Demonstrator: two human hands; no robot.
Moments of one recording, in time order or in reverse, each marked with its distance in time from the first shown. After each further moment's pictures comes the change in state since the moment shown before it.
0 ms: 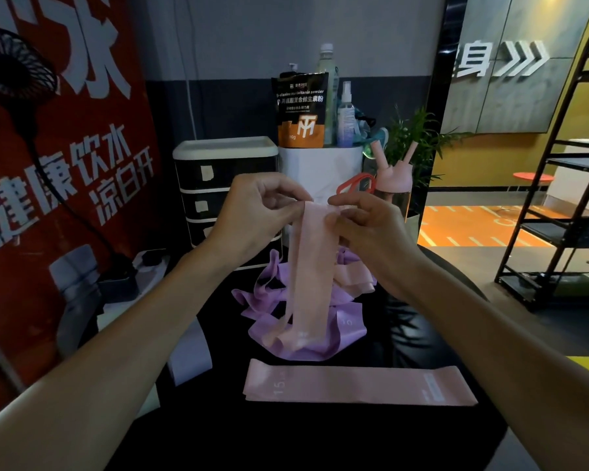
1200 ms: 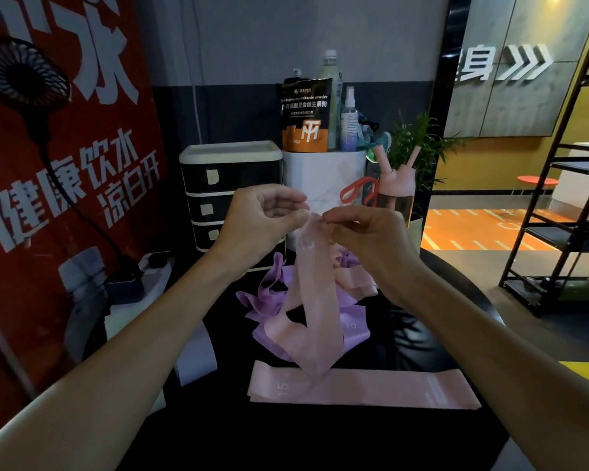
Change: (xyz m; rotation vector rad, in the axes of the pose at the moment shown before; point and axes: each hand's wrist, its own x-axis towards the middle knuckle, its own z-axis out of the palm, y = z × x) left_hand -0.009 0.000 0.001 -0.094 0.067 -0.196; right_hand -0.009 -0.004 0.004 -0.170 0.027 -0.129
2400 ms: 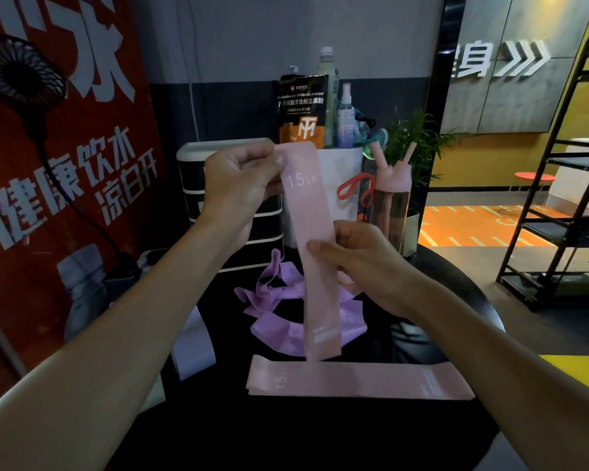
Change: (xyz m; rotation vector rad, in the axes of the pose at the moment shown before) left_hand 0.019 0.035 0.000 -0.368 0.276 -0.155; right_hand -0.016 0.004 0.001 0.183 -0.299 0.227
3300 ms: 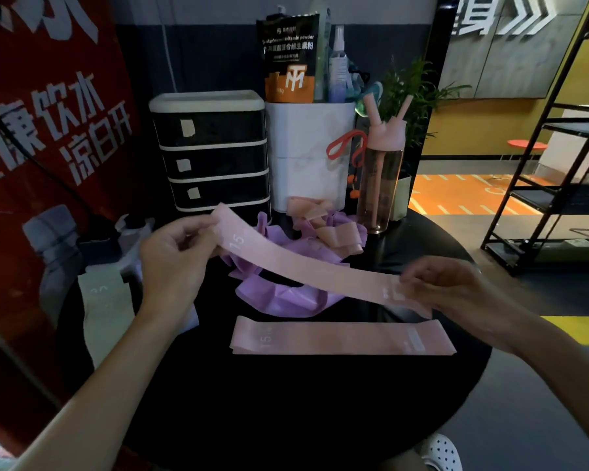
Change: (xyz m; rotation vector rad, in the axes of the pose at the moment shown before) left_hand -0.080 -0.090 -0.075 0.229 0.232 -0.105; right_hand -0.091 0.068 -0.099 -0.111 0.036 0.200
